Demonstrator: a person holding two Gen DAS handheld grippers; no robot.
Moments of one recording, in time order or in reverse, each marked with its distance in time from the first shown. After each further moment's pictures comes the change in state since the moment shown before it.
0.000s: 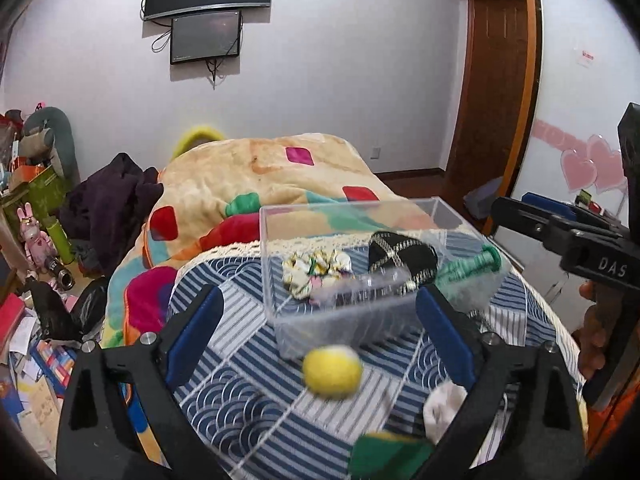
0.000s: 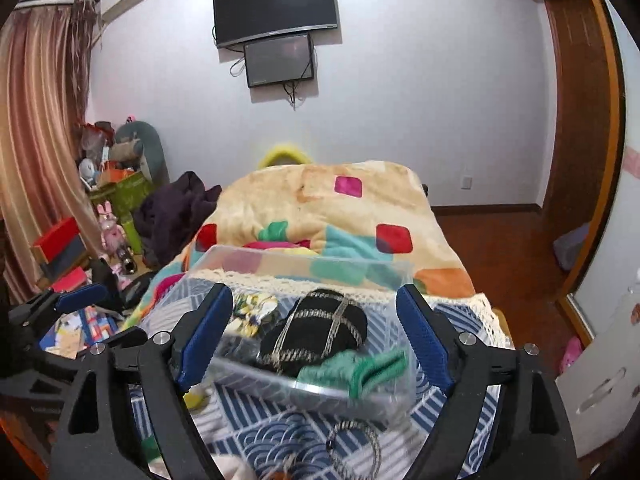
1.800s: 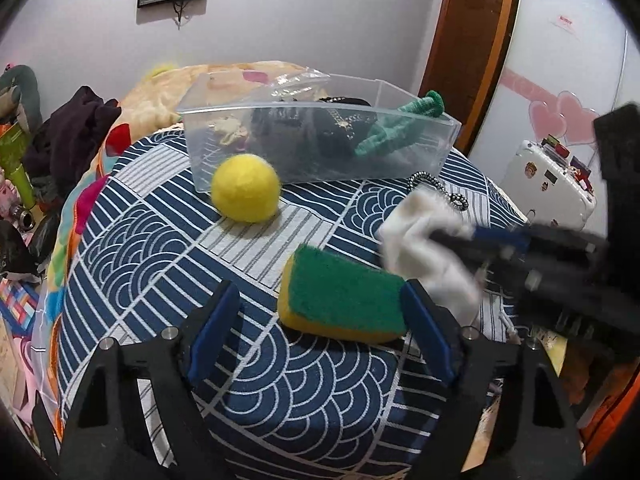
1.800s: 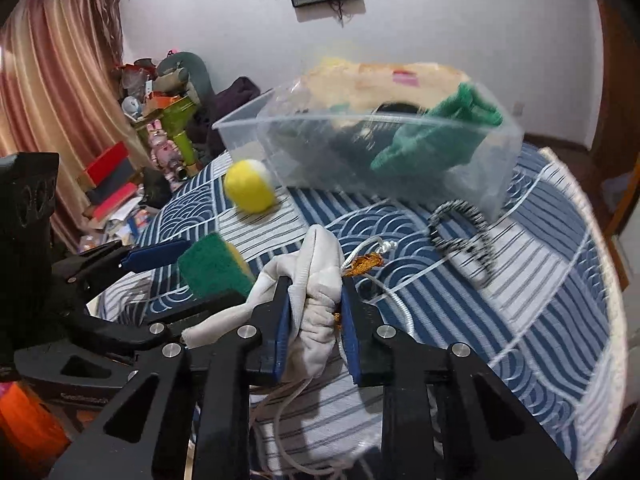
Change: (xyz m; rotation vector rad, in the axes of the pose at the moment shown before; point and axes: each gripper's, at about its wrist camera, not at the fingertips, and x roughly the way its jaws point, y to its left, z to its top) left arm 0.011 -0.042 -0.104 -0.009 0.193 -0.148; right arm 0.000 0.032 -0.121 -0.011 0.261 0.173
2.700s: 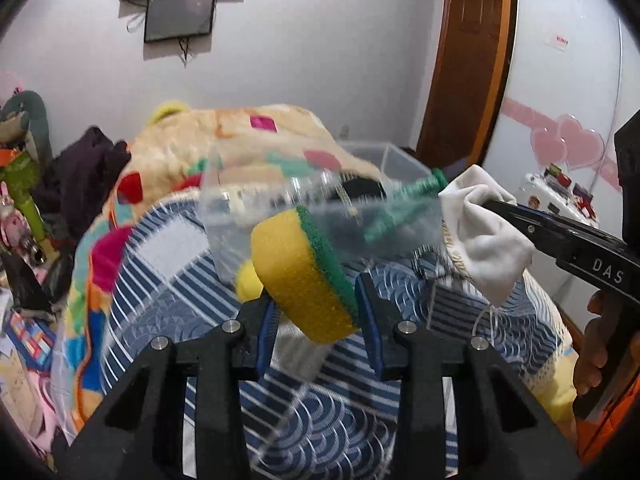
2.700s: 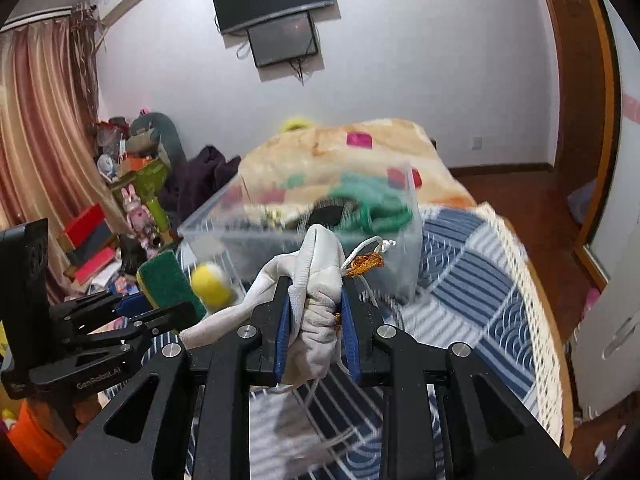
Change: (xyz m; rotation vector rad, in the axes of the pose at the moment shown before) left arm -0.030 0.008 0.054 0.021 -0.148 0.038; right arm -0.052 -0.034 0.042 0.085 -0.203 -0.086
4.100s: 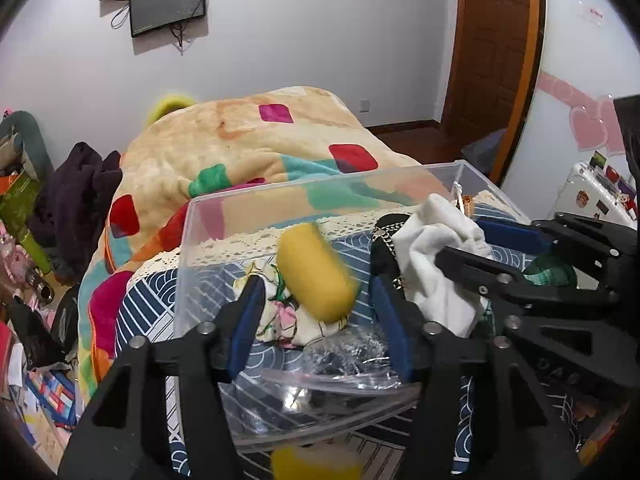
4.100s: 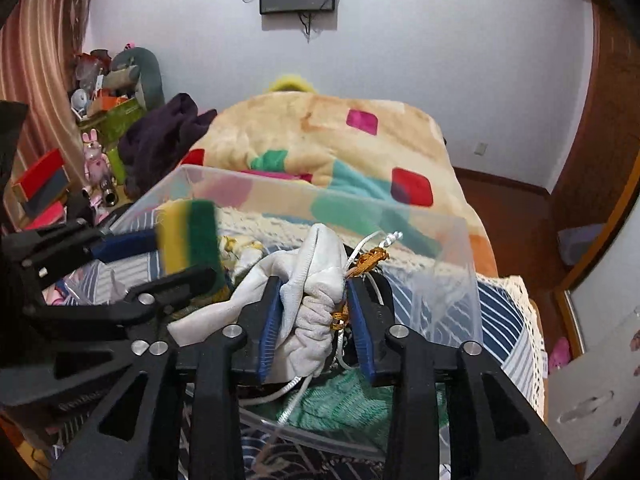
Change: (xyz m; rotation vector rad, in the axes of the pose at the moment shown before) left arm 0.123 0.025 0.081 0.047 0.129 0.081; right arm 0.117 0.007 0.061 -0.181 0.178 -0.114
